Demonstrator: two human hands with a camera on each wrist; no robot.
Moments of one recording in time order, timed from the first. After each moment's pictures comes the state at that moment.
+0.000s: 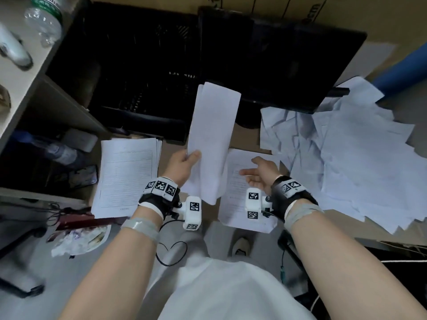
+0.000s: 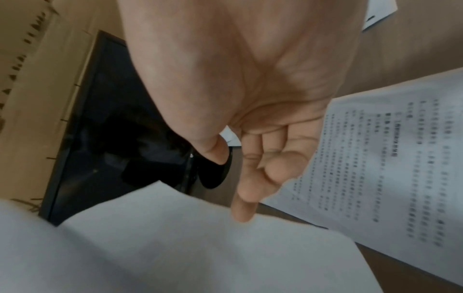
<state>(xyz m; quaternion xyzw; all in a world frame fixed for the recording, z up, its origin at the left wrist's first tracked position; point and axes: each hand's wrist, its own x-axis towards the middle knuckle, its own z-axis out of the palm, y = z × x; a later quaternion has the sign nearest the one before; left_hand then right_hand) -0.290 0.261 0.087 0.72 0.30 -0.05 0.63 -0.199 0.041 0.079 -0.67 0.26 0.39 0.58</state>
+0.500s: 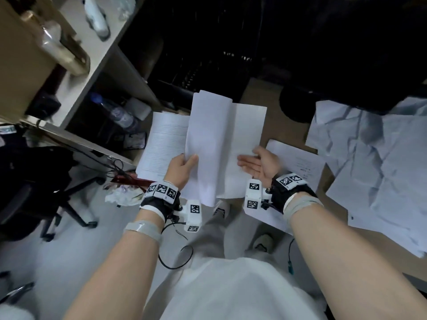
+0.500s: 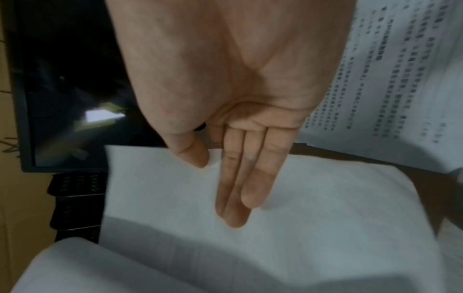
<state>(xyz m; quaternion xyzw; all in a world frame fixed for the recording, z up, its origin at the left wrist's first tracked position) -0.384 0.290 0.060 0.74 0.44 0.03 0.51 -0.223 0.101 0.054 -0.54 0.19 0.48 0.67</state>
